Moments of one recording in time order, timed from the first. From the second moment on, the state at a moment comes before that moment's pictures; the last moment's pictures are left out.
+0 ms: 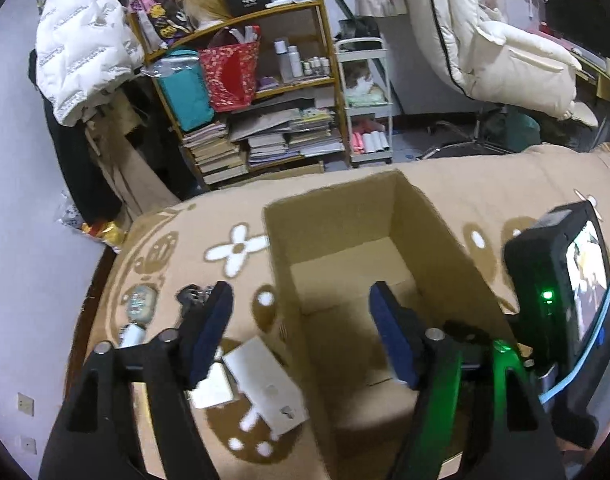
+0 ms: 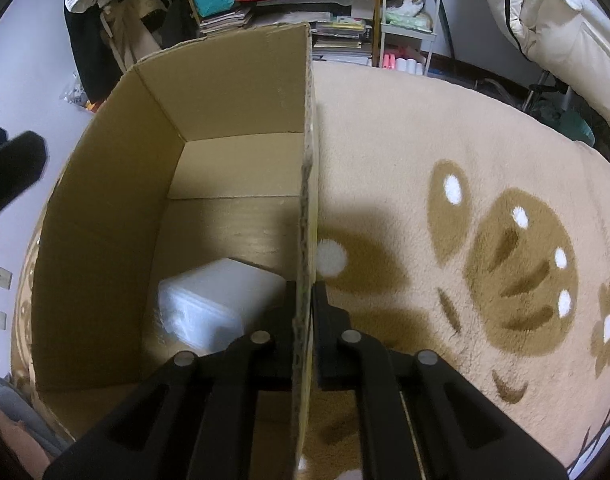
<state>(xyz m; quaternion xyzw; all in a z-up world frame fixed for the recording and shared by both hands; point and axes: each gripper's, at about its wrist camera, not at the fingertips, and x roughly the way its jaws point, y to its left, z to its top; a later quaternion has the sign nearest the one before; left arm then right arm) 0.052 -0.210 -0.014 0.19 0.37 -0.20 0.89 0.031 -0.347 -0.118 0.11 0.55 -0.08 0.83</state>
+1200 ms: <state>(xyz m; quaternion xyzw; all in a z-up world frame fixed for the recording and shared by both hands) 0.155 -0.027 -0.118 0.14 0.51 -0.08 0.84 0.027 -0.342 -0.120 0.11 0.55 -0.08 0.83</state>
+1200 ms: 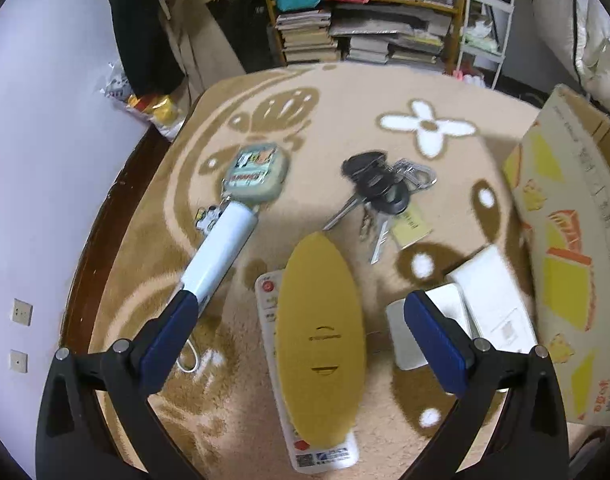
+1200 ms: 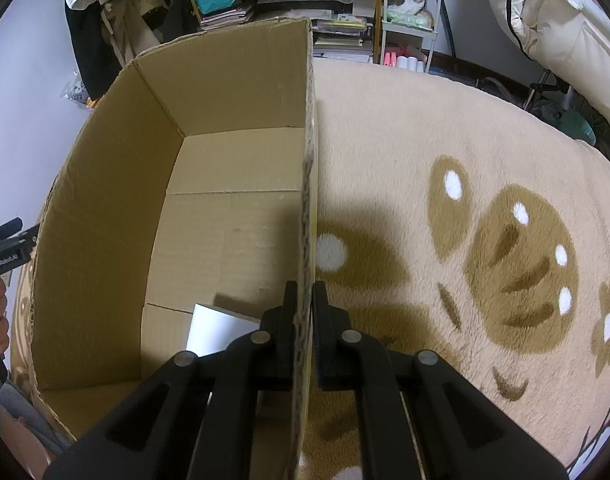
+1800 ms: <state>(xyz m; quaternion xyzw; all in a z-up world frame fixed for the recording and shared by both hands) 0.163 -0.034 -0.152 0.19 0.53 -0.05 0.82 0.027 -0.342 -0.121 0.11 0.55 -0.08 0.83</state>
